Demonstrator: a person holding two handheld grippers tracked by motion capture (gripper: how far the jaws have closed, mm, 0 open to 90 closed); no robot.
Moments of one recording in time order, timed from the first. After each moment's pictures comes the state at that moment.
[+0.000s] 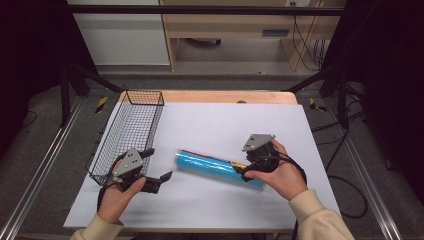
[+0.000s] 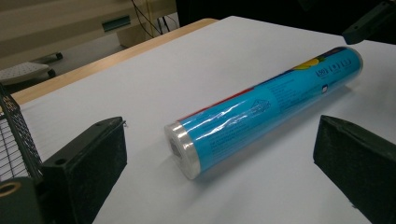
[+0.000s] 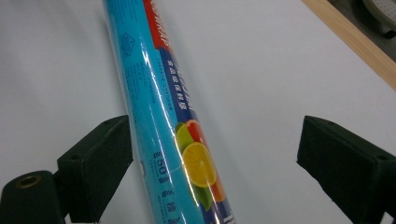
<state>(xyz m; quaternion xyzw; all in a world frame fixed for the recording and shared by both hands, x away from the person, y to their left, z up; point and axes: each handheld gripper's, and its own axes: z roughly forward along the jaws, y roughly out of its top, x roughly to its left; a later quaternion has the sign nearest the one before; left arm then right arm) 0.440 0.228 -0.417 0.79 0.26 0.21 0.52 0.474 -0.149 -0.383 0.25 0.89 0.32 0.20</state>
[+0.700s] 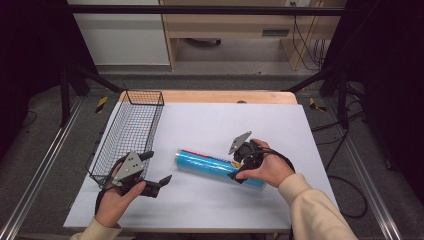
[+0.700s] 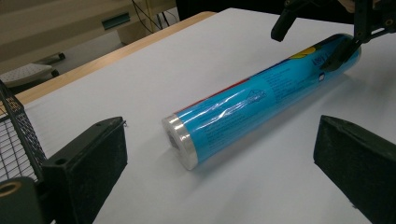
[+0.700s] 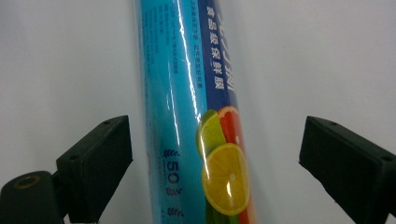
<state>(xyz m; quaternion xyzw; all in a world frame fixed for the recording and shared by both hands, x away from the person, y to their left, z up) 0.432 0.228 -0.416 0.80 0.25 0.22 0.50 0.505 -0.124 -0.415 0.19 0.95 0.24 0.11</state>
